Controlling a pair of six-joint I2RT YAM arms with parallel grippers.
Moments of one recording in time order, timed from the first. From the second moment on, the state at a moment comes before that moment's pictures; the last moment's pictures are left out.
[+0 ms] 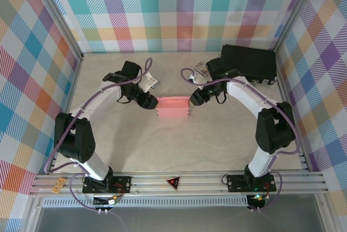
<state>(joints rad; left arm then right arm) -0.32 1.63 1.33 -0.86 0.44 0.36 0.42 1.74 1.39 -0.77 -0.49 -0.42</state>
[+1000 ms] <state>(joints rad) -0.32 1.67 1.33 -0.86 0.44 0.36 0.43 1.75 1.39 -0.77 -0.45 -0.42</state>
